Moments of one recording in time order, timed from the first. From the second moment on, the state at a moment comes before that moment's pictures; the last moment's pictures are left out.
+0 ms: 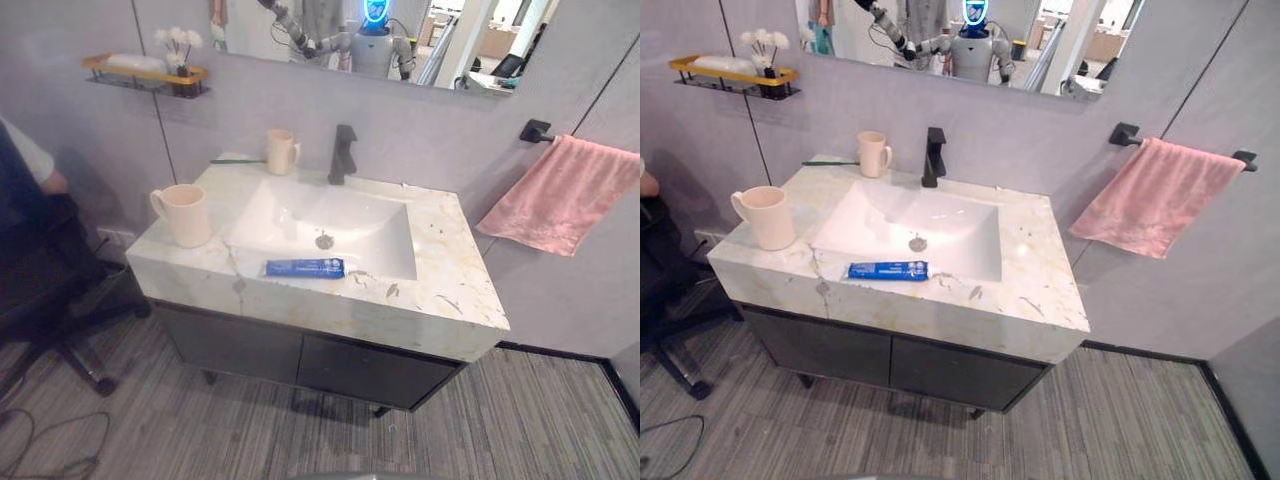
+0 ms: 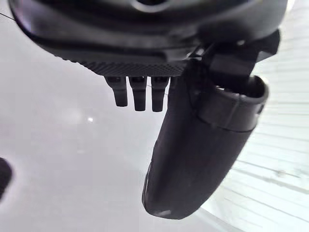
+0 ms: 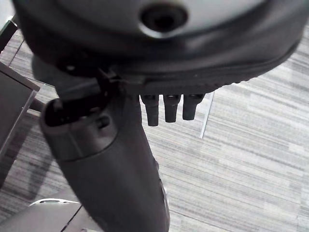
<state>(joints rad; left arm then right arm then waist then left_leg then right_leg) -0.69 1.39 0.21 0.30 -0.36 0.01 0.83 0.09 -0.30 0.34 1.25 0.08 0.22 0.17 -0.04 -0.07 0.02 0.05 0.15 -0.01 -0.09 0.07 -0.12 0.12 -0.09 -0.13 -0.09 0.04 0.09</state>
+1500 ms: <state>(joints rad) -1.70 1.37 -1.35 0.18 -0.33 0.01 -0.78 0.03 -0.38 0.37 1.32 0.04 0.27 0.23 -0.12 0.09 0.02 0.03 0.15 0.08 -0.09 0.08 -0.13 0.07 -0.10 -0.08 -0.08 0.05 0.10</state>
